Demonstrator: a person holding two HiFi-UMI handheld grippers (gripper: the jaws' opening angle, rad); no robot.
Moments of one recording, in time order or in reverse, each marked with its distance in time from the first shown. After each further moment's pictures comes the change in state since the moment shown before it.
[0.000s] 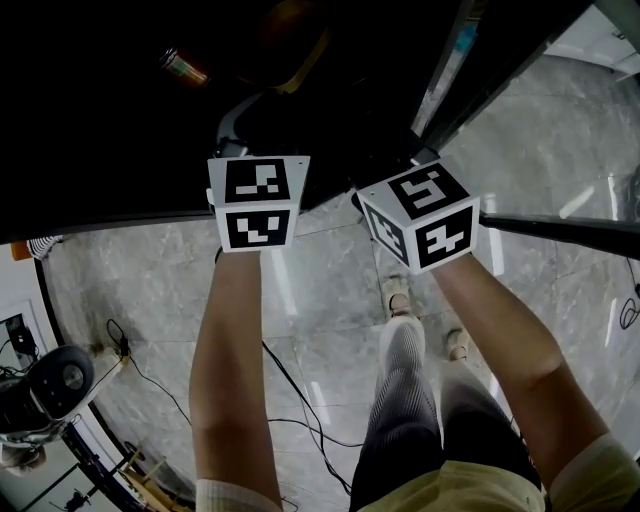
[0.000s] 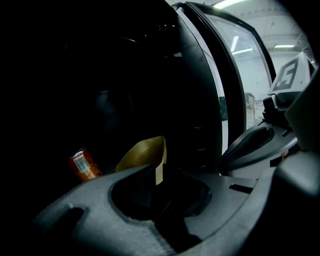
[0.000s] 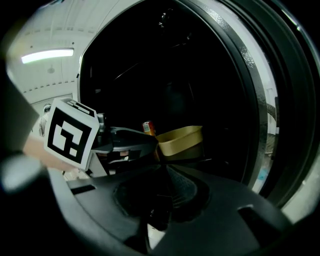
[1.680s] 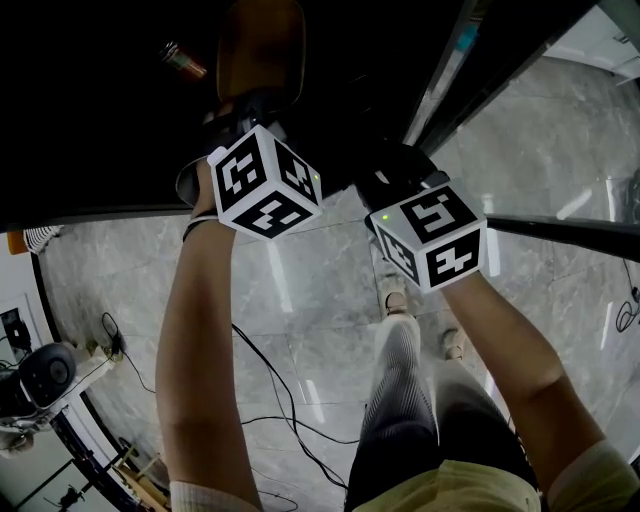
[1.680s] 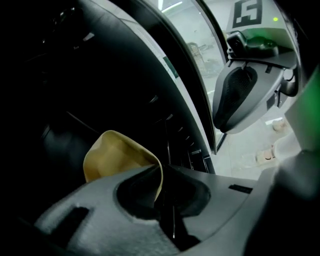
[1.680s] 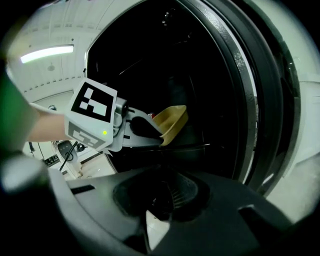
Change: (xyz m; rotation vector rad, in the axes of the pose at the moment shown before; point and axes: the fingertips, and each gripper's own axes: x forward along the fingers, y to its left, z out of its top) left arm 0.008 -0.034 -0.030 0.686 0.278 -0.200; right arm -0.025 0.007 -0.036 -0.012 0.062 0.015
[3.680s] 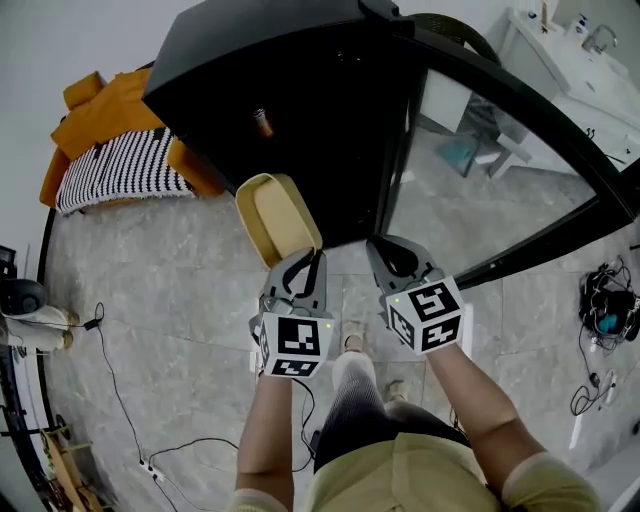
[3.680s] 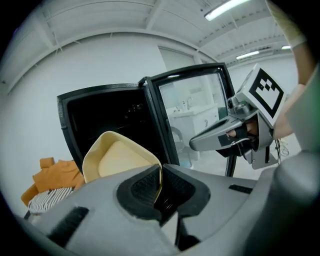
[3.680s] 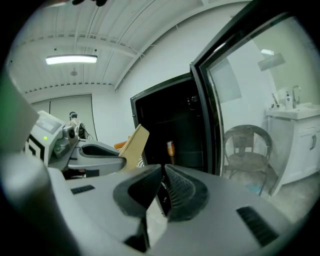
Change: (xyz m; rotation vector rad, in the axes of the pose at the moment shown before) left arm -0.272 -0.115 0.109 -0.780 -0.264 0.308; right arm -0.228 0.061 0.062 -0.112 -0.121 0.069
